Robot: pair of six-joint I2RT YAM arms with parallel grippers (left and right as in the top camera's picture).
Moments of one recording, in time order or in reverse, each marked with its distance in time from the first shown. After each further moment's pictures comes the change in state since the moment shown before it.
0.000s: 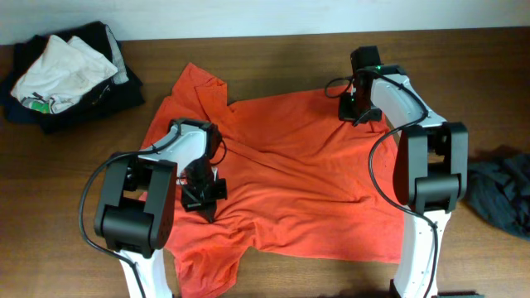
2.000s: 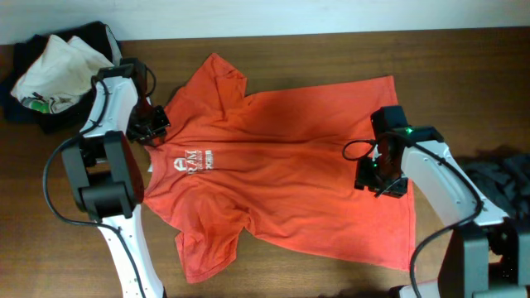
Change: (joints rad) left arm 0.377 0.311 0.687 0.044 -0.202 -0.005; right arm 0.012 -0.683 -0.725 -0.151 -0.053 0.120
